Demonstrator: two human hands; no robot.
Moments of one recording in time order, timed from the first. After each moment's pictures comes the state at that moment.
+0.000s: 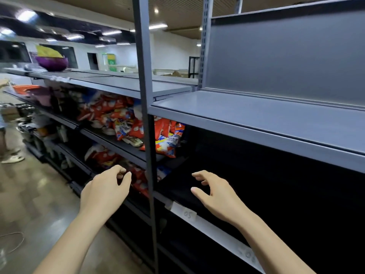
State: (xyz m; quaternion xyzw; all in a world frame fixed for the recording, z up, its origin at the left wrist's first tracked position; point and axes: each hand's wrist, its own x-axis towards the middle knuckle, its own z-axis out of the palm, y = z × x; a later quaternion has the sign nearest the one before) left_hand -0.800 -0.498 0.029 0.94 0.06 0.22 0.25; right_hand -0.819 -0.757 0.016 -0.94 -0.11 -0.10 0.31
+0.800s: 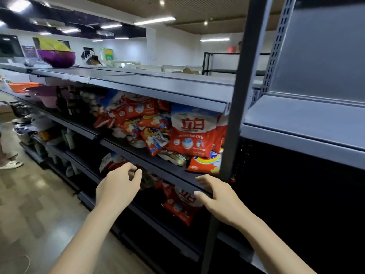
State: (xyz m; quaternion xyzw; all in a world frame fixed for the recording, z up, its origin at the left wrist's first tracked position) left_hand -0.560 -0.292 0.009 0.94 0.05 0.18 0.28; right_hand -0.604 -0.540 -0.001 -0.95 -0.10 -0.08 0.30
